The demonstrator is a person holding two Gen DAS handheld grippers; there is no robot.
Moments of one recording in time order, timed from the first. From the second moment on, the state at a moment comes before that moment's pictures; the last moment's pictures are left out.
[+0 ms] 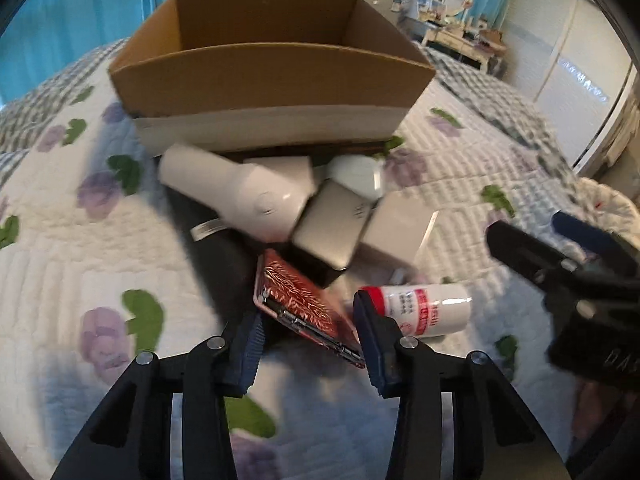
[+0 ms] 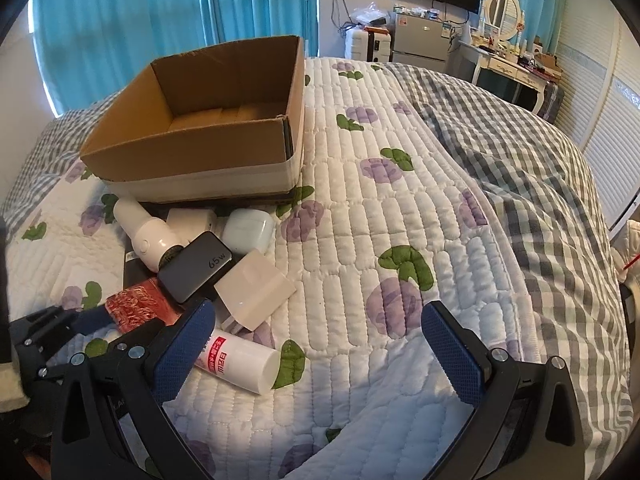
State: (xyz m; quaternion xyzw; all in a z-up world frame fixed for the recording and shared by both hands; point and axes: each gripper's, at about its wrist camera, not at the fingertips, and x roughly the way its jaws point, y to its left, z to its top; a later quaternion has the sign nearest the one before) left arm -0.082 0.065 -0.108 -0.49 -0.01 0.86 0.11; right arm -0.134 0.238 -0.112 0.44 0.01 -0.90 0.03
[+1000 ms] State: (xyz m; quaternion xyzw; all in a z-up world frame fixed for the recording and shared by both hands) left arm -0.067 0.001 -0.082 -0.45 0.02 0.89 0.01; right arm -0.134 0.168 -0.165 0.52 0.01 -0.86 -0.01
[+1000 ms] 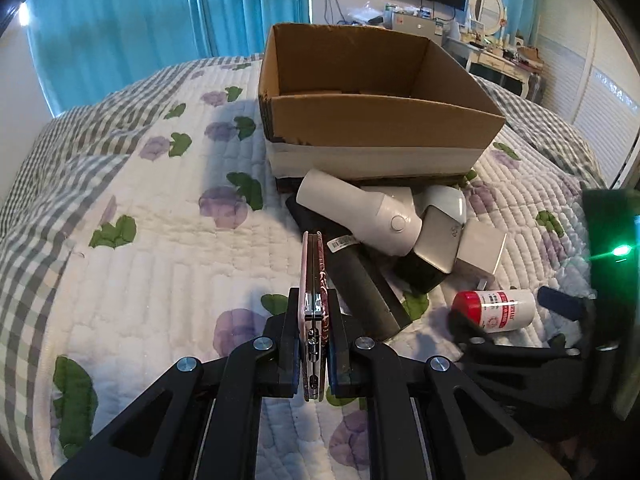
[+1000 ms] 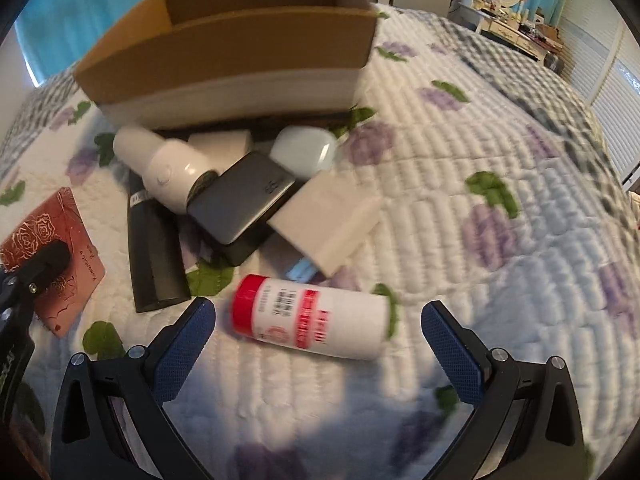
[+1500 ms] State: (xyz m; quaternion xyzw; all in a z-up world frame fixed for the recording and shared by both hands) left arm -0.061 0.000 -0.031 -0.40 -0.01 0.91 0.06; right arm -0.120 0.166 -0.098 0.43 0.02 -0.90 0.03
